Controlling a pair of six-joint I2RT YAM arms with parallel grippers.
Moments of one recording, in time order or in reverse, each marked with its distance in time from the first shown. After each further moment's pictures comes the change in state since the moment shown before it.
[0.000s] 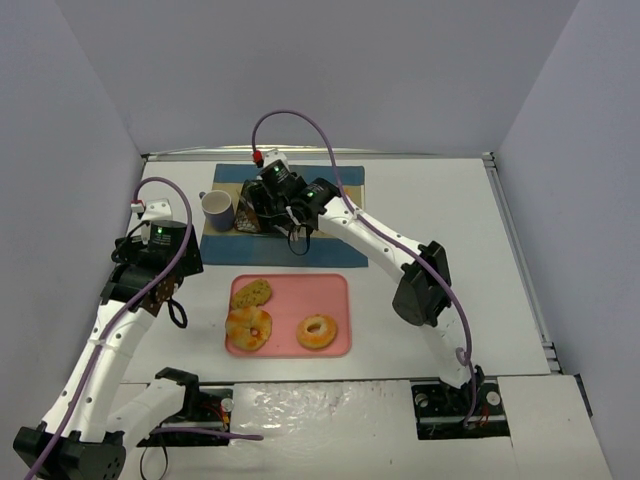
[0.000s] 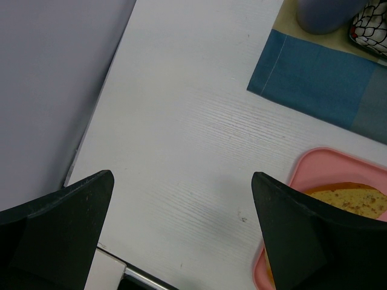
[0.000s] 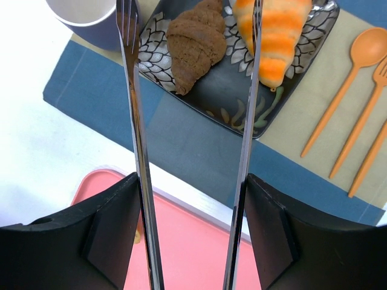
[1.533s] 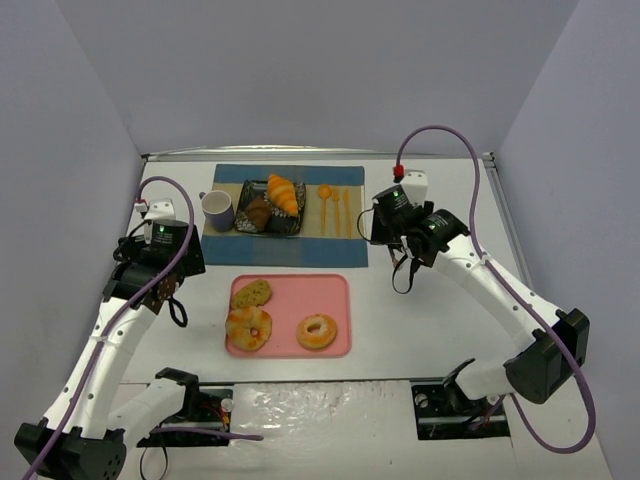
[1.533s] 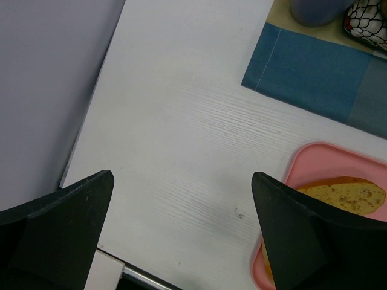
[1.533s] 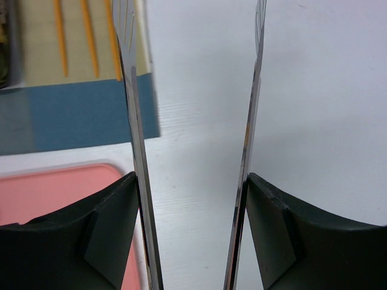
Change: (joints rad) left arm 0.000 0.015 0.001 -0.001 0.026 0.006; right arm -0.238 -0.813 -0.864 -0.079 0.295 0.246
